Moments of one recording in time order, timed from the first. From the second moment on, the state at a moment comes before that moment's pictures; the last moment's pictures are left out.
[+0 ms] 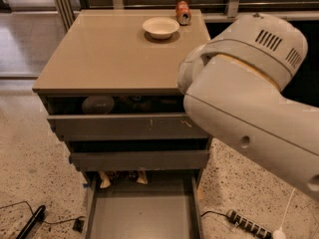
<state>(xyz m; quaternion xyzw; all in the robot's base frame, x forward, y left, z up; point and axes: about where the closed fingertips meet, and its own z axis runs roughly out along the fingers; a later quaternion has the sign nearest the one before) 0.538 -0.076 0.937 -0.46 0.75 -0.23 0.42</state>
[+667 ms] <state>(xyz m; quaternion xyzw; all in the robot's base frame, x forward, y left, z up) 0.591 -0.047 0.932 -0.47 0.74 -0.22 0.42</state>
